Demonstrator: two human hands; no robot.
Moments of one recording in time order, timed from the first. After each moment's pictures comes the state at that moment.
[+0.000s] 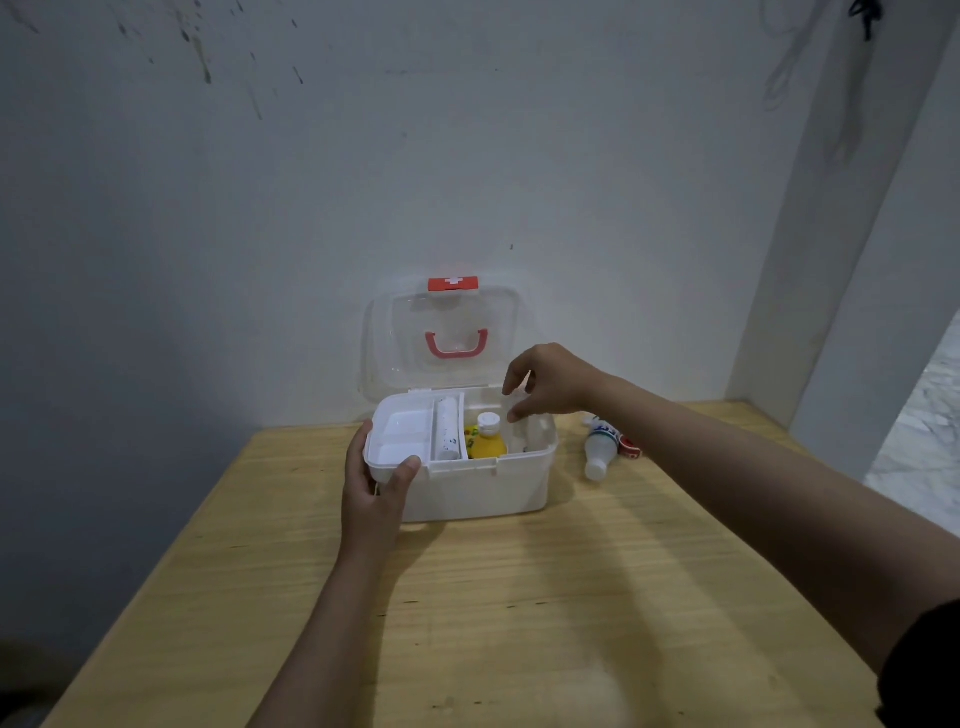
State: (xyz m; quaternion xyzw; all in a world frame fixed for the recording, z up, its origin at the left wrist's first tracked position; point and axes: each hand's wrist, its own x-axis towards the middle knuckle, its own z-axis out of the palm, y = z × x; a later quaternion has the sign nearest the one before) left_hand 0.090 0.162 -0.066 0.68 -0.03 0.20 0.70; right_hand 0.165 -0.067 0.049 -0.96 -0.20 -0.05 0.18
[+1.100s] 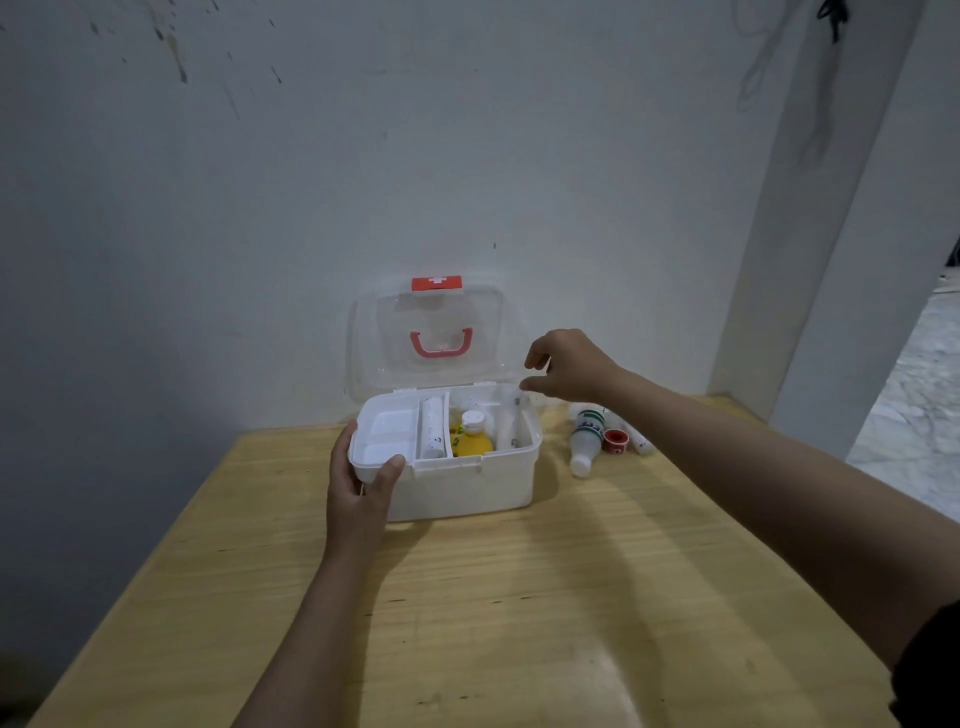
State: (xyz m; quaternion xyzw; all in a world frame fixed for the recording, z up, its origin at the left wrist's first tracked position) left_hand 0.089 0.162 -0.066 0.68 -0.03 0.20 0.70; right_hand 0.164 -0.100 0.049 -0.96 -0.15 -0.15 0.17
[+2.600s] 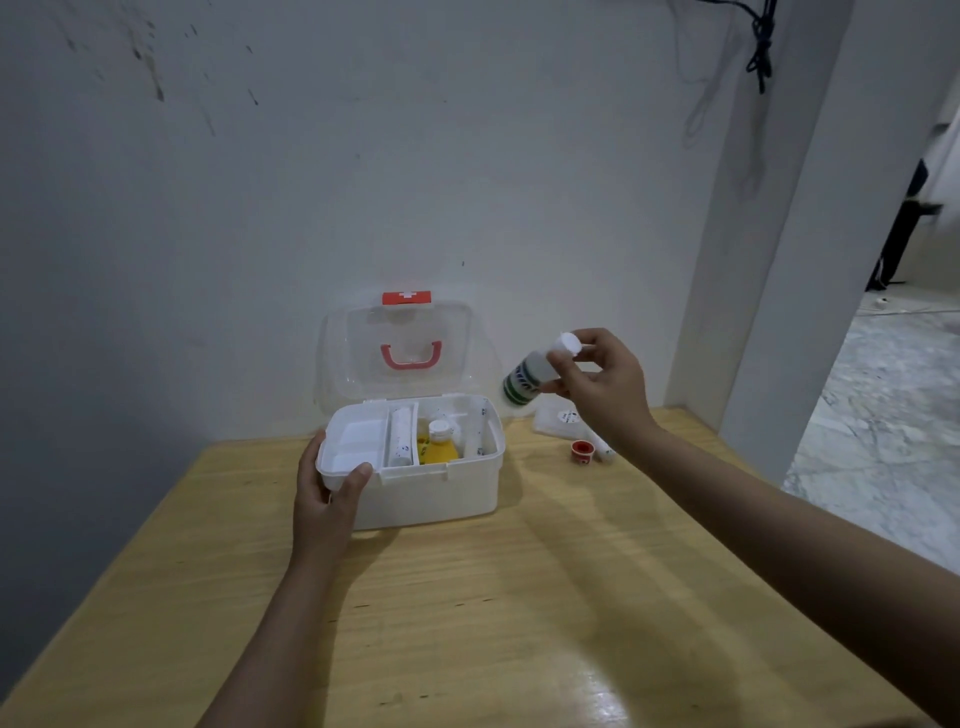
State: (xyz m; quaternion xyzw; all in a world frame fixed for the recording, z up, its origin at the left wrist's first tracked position) left_hand 0.085 0.159 -0.063 0.68 -0.03 0.20 0.70; right_hand 0.080 -0.125 0.047 -0.73 -0.08 -0.31 0.60
